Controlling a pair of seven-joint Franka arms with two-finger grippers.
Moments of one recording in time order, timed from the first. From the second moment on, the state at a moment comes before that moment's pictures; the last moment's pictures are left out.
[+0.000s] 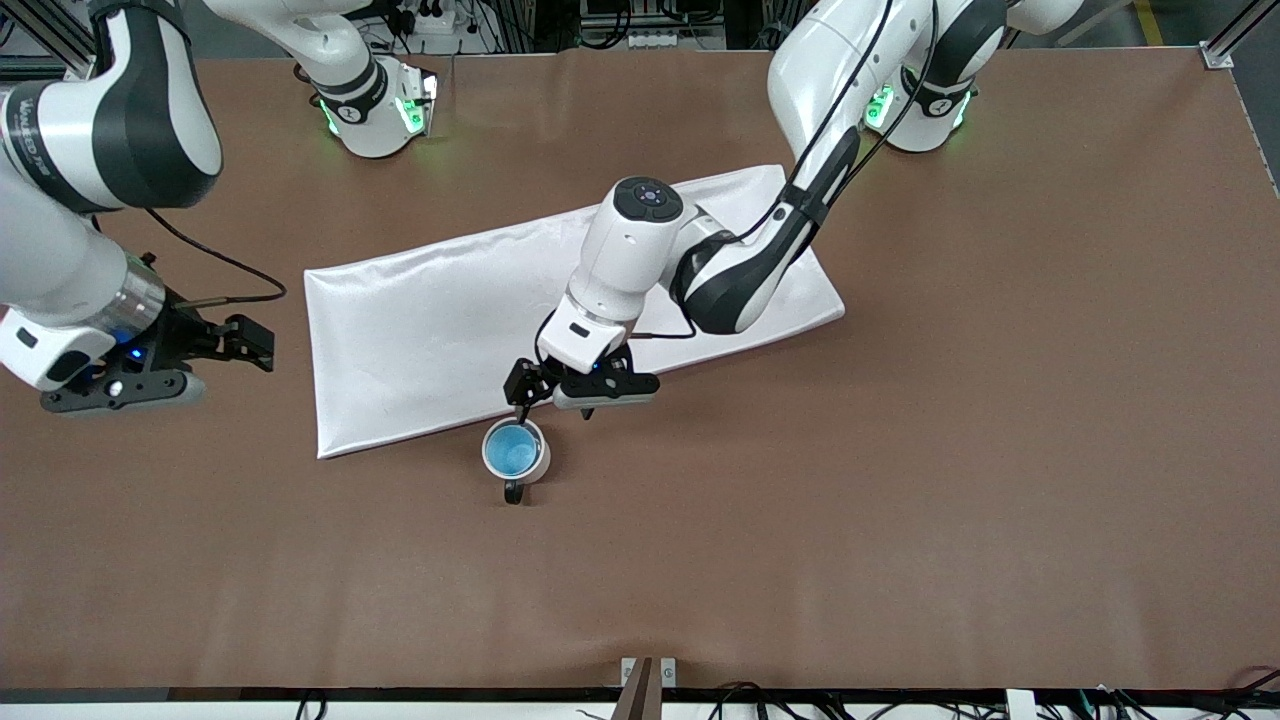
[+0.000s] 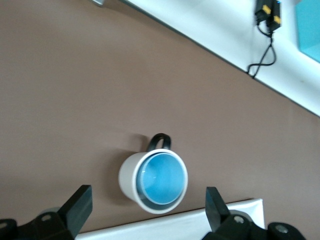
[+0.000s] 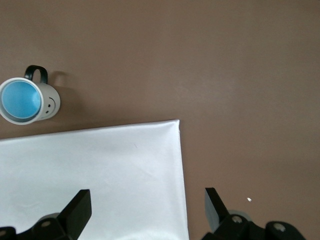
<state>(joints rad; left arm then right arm) -0.75 0.89 -0.09 -1.08 0.15 2.55 -1.18 0.12 0.16 -0.03 -1.65 -0.05 1.84 -0.05</state>
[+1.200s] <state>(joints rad) -0.52 0.37 -0.08 -1.56 0.15 2.33 -0.93 0.00 -0.03 0.04 -1.70 0.04 1.70 -0.11</state>
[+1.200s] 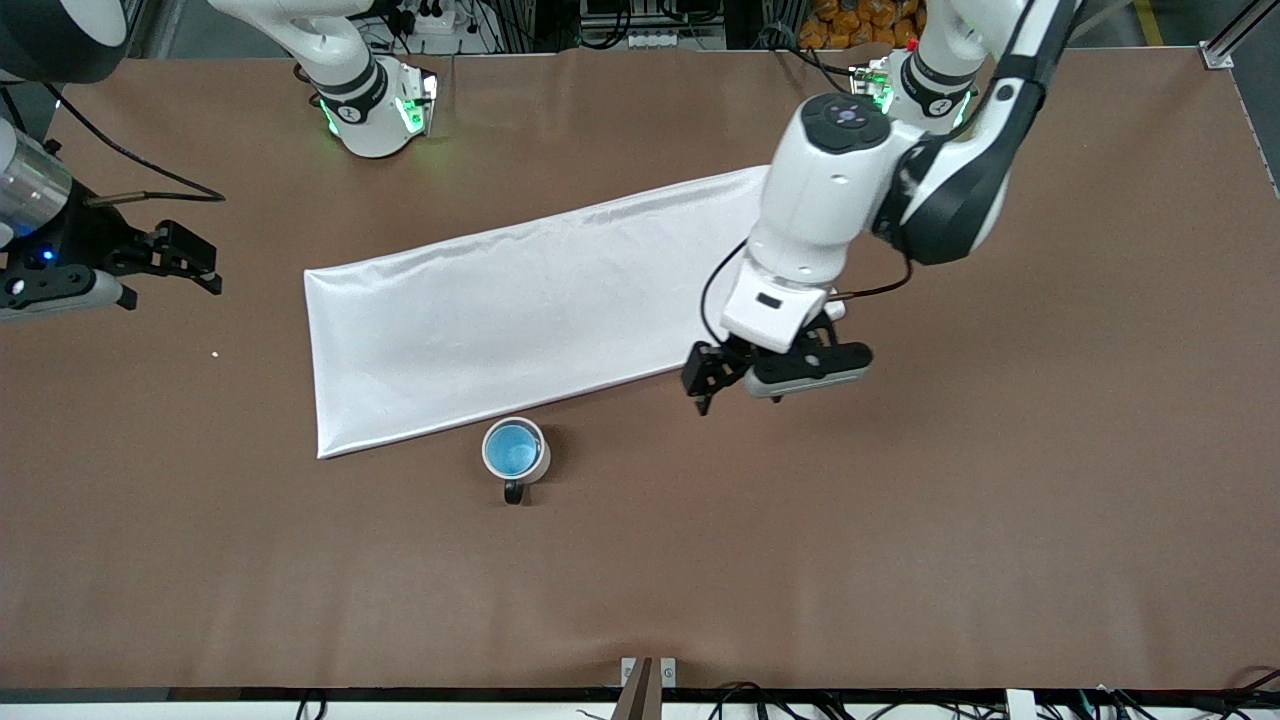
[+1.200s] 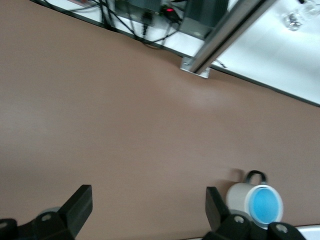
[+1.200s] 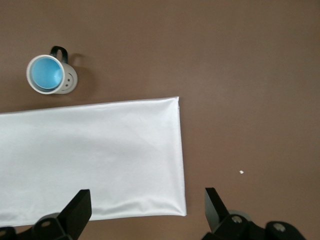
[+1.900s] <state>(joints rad) -0.32 0.05 -0.08 -1.87 0.15 2.20 -0.52 -0.01 -0.03 0.08 -1.69 0.06 1.62 0.00</state>
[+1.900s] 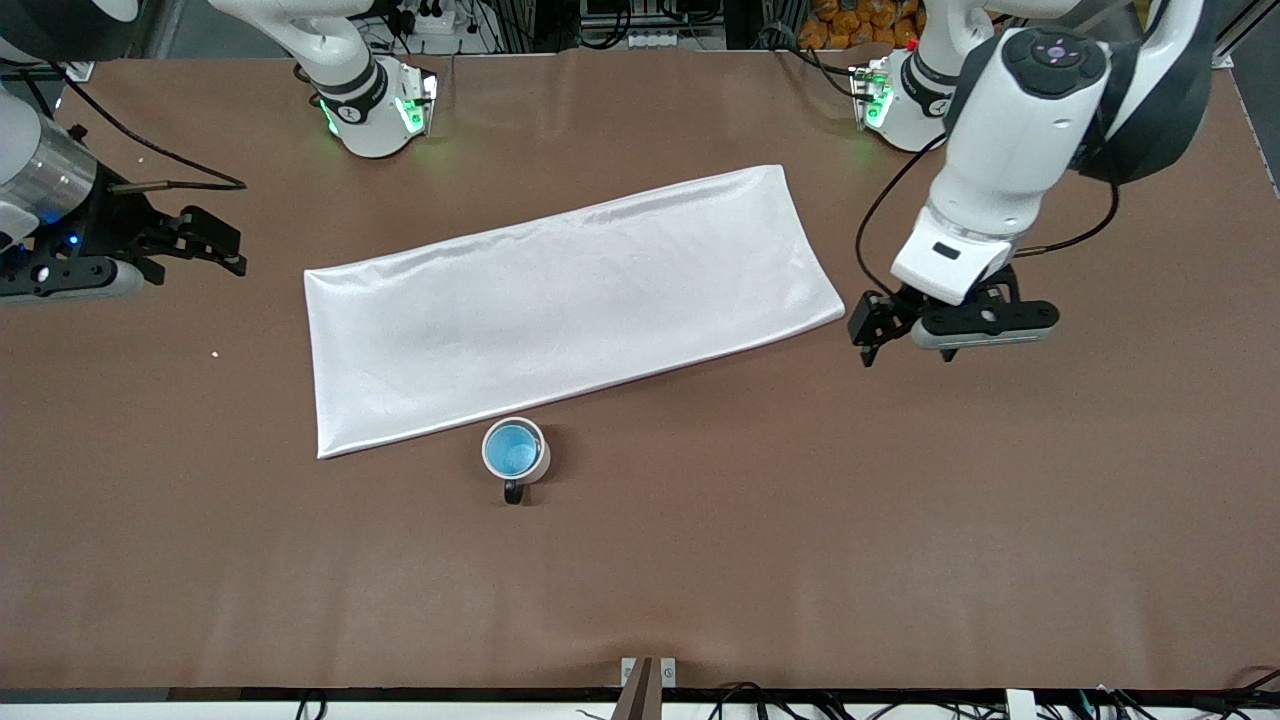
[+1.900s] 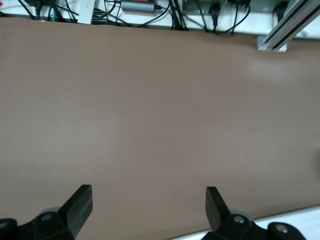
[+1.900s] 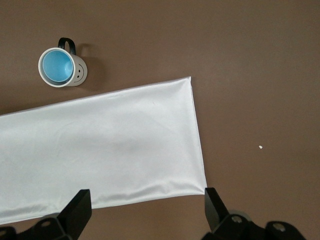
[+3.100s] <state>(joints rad) -0.05 -0.03 -0.07 -1.74 0.10 1.84 0.00 -0.02 -0.05 0.07 -1.69 0.04 1.61 0.00</state>
